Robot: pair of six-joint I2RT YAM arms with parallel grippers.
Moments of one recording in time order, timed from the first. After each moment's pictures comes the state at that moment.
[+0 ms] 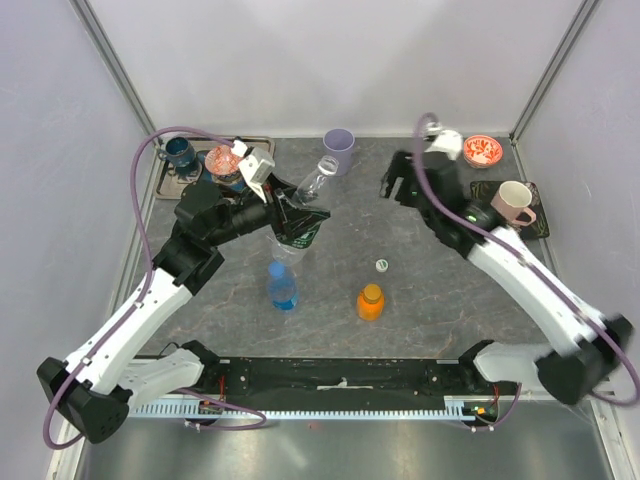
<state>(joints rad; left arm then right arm) -0.58 1.00 1.03 0.05 0.55 -0.28 0.58 1.34 1.27 -0.51 0.45 0.53</state>
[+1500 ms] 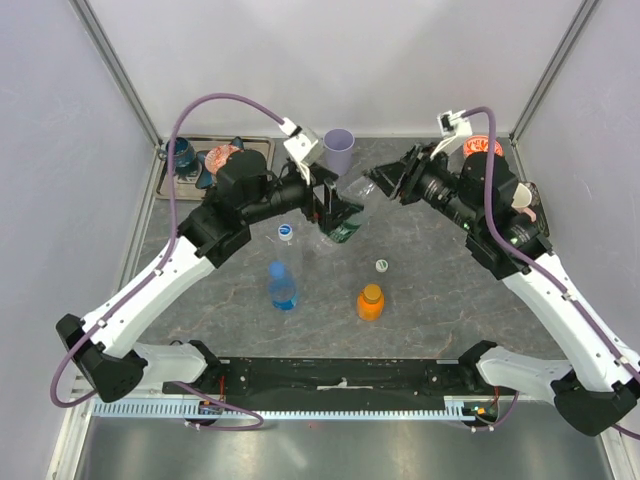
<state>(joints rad) -0.73 1.25 1.33 -0.18 0.40 -0.12 0.58 1.08 1.31 -0.26 -0.17 0.57</state>
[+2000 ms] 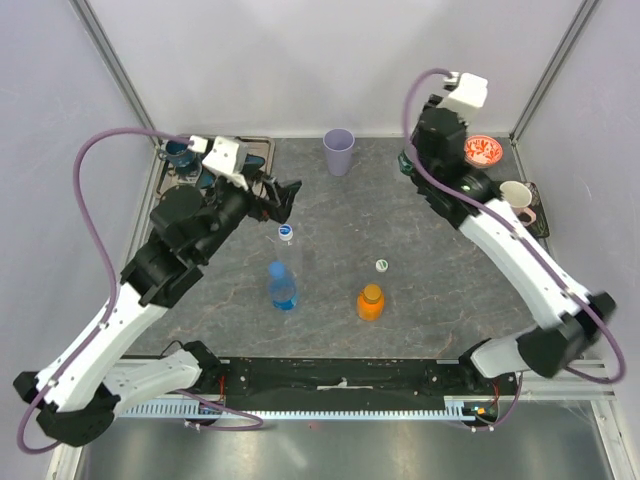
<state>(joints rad) -0.73 0.97 1.26 -0.25 -0.18 -0.10 0.56 1.38 1.57 -0.27 0.85 0.29</state>
